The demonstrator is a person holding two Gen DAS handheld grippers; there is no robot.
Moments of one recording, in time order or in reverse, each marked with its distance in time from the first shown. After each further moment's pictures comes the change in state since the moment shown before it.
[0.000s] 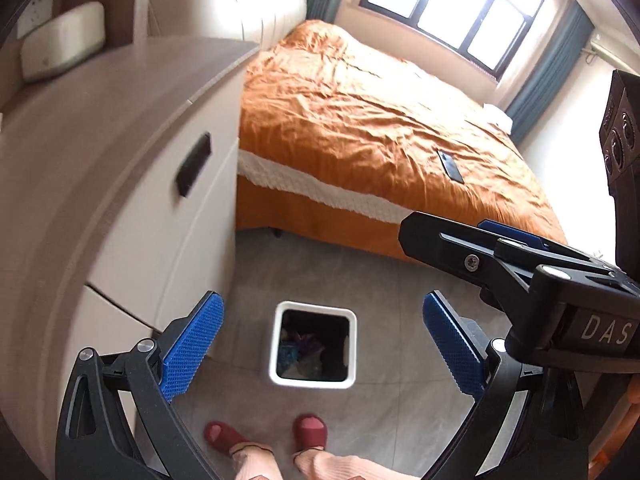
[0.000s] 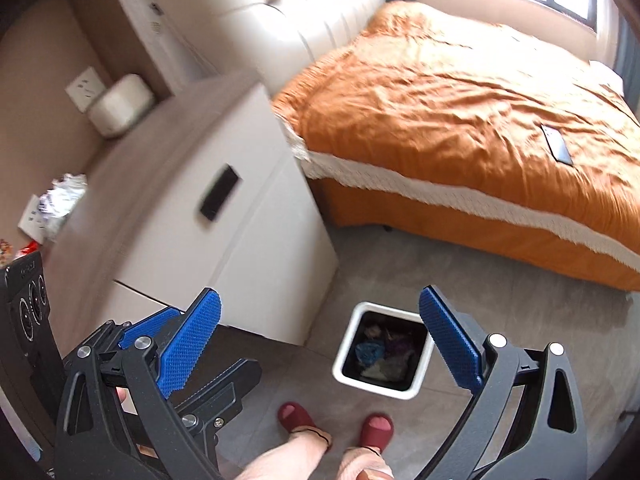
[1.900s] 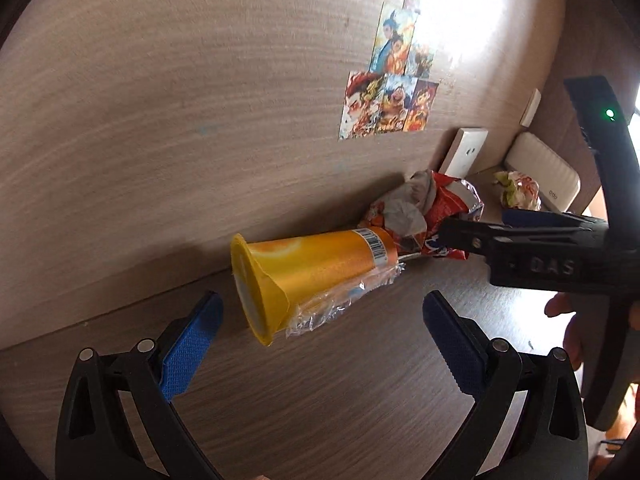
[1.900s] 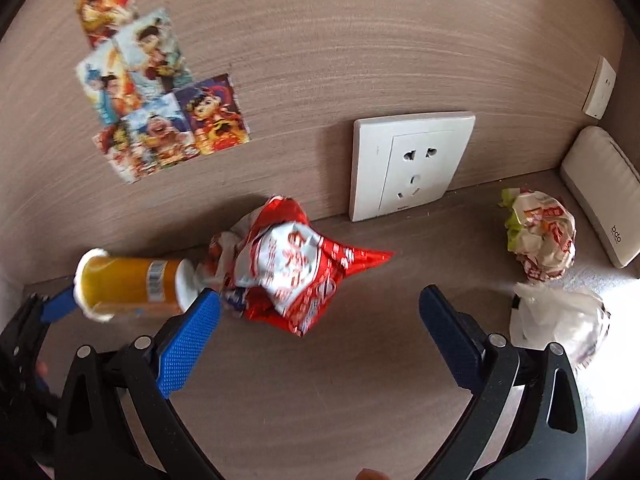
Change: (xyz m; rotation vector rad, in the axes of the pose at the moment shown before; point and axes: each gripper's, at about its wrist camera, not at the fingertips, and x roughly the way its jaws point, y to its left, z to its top) left arm -0.300 0.438 -0.115 -0.595 -0.311 0.628; right arm 0.112 0.570 -0.012 -0.802 0.112 0.358
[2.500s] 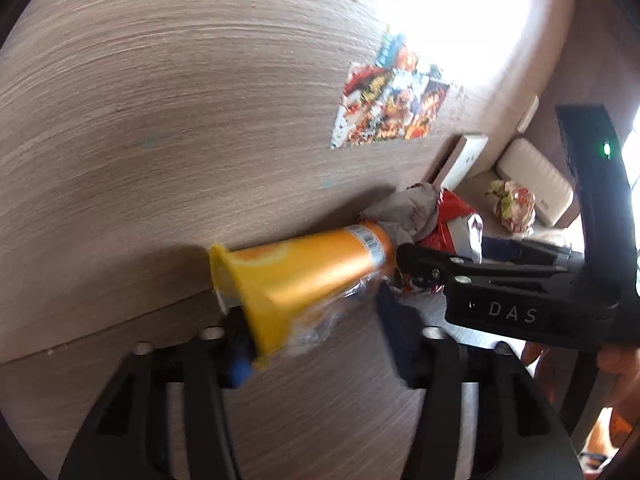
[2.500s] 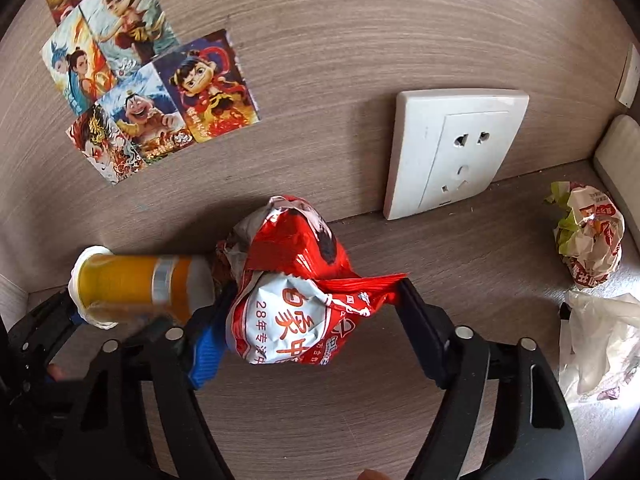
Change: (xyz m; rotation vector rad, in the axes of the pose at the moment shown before) left arm 0.019 0.004 0.016 -0.045 0.028 -0.087; right arm 0.022 0.001 -0.004 0.012 0.040 0.082
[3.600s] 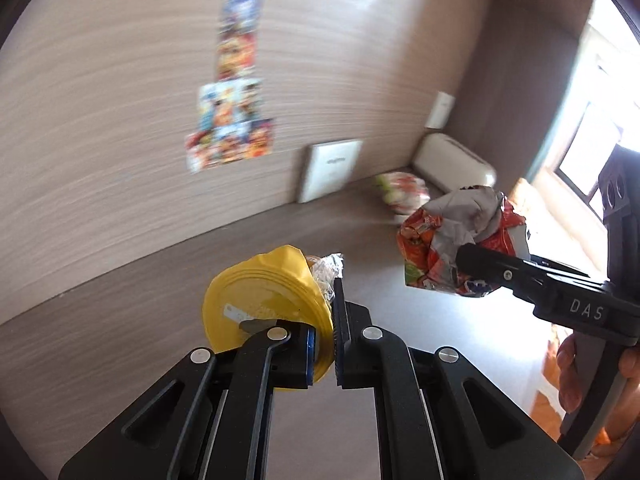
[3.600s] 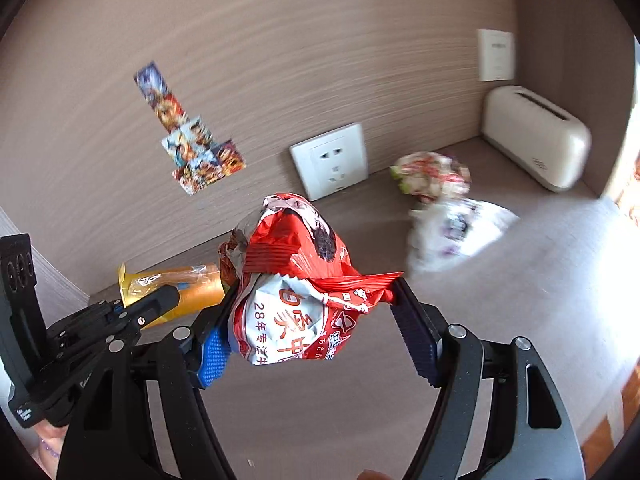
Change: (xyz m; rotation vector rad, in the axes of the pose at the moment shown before) left arm -0.097 -0.121 -0.034 0.117 -0.052 -0.072; right arm -0.176 -0.074 -0.086 0.159 -0.196 0.035
